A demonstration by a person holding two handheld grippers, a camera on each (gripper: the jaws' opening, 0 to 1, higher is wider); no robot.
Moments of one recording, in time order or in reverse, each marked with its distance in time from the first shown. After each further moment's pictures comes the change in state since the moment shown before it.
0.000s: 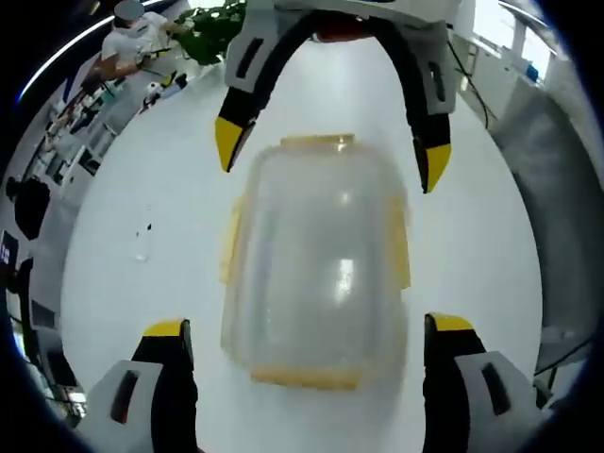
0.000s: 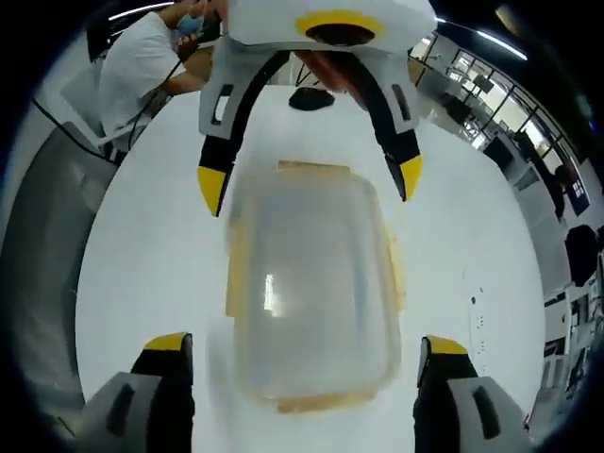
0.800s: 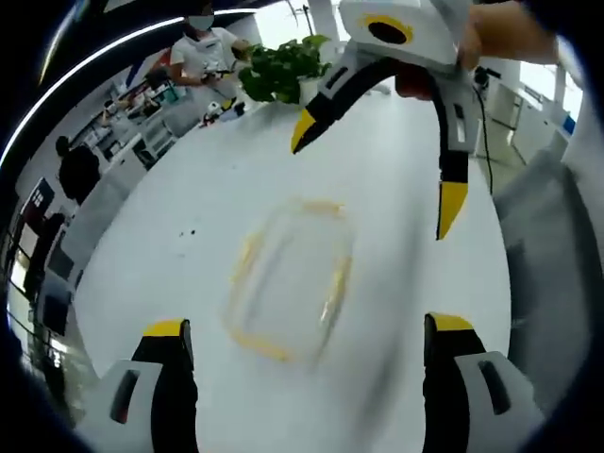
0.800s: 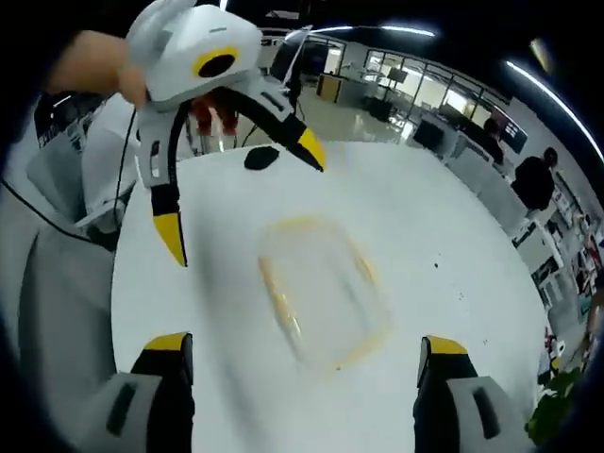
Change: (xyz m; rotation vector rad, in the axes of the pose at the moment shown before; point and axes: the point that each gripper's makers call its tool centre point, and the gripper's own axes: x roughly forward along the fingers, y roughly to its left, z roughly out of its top) left arm -0.082 -0.046 0.031 -0.219 -0.236 0.190; right arm -0.080 0.041 0.007 0.377 -0.224 -0.192
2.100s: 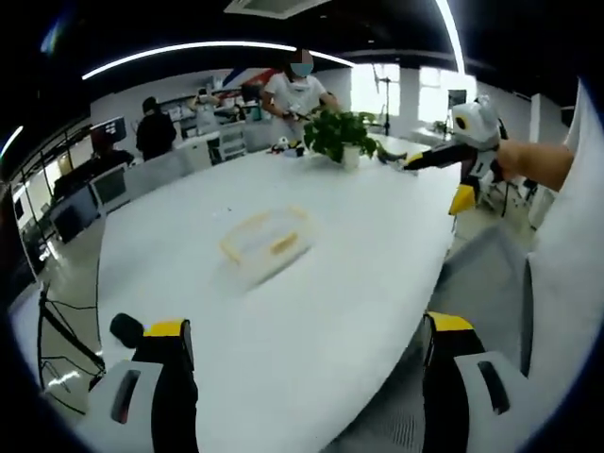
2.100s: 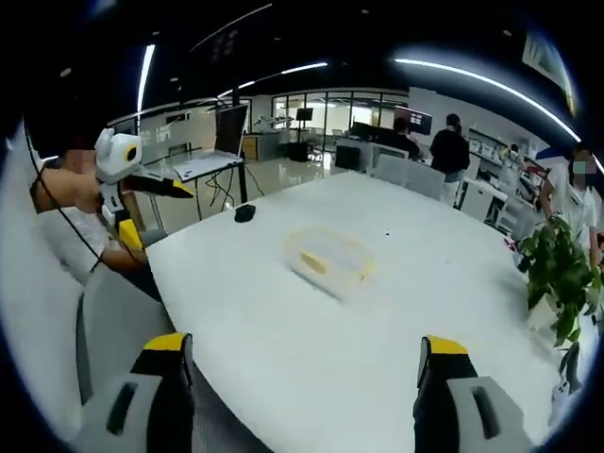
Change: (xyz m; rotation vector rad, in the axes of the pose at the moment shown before) left arm -0.152 -0.134 -0.070 -0.417 -0.219 0.164; right arm -0.148 0.126 -0.070 0.329 -0.242 -0.205
